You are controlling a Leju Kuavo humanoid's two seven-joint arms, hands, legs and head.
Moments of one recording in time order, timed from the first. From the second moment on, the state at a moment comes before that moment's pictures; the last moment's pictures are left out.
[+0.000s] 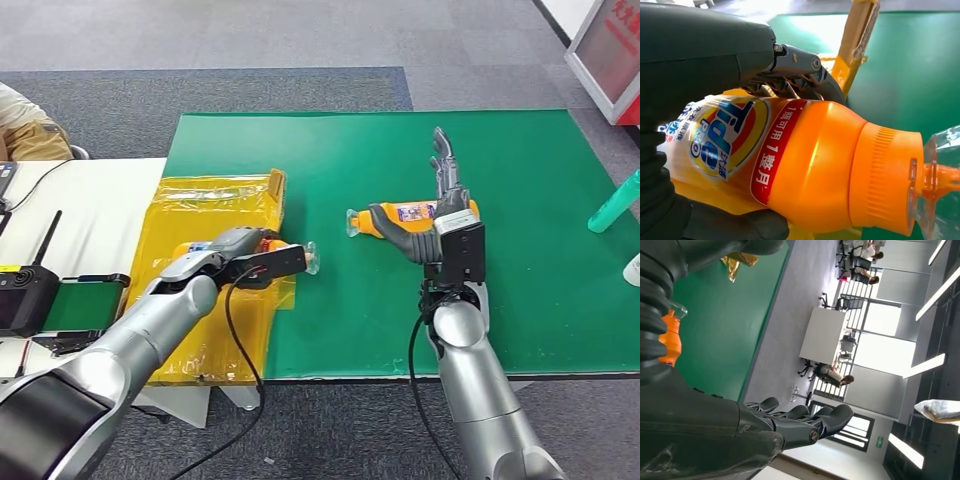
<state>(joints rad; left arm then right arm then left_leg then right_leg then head) -0.84 -0.13 -0.59 -0.44 -0.80 -0.11 -0.03 -0.40 0.15 0.24 -1.35 0.15 -0.31 -0.42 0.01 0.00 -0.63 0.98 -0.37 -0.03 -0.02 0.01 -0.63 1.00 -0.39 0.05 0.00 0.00</state>
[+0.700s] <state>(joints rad) -0.84 -0.12 -0.60 -0.40 -0.77 -0.08 -0.02 -0.42 0.15 0.24 -1.35 0.13 -0.31 -0.43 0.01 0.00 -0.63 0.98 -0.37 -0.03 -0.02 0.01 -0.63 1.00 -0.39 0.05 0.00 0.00</state>
